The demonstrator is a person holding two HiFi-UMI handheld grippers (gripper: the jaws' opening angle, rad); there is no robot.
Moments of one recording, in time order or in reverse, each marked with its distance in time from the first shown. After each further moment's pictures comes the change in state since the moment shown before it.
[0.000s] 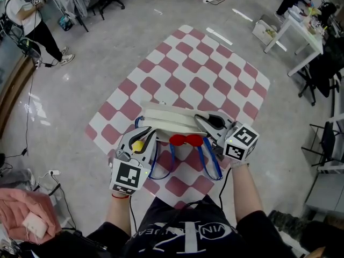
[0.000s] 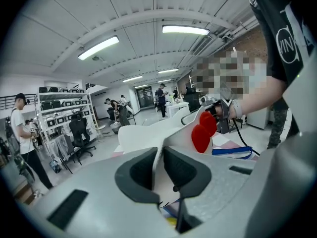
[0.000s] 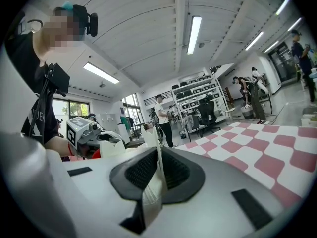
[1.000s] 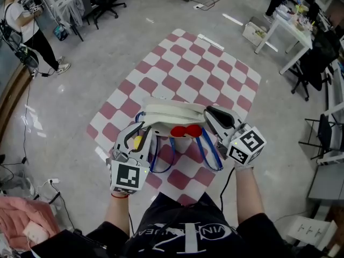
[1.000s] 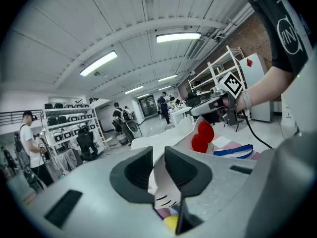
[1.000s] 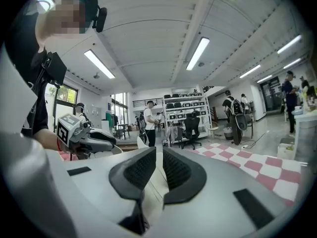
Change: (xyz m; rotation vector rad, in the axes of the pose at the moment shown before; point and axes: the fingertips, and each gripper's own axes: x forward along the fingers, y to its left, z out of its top) left arm -0.043 0.000 0.019 0.102 -0.104 0.079; right arm -0.049 0.033 0.035 -0.166 -0.078 -0.214
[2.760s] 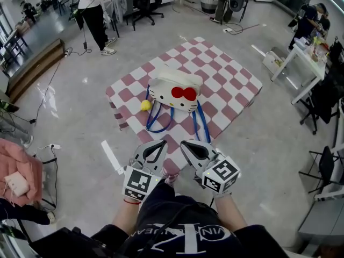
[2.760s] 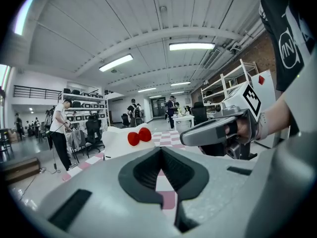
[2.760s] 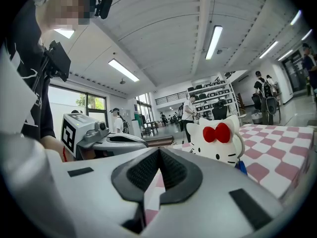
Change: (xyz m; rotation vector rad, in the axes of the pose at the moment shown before) left arm -0.139 -0.215 0.022 -0.238 -0.020 0.096; right arm -0.159 0.214 -0.061 0.047 0.054 0.311
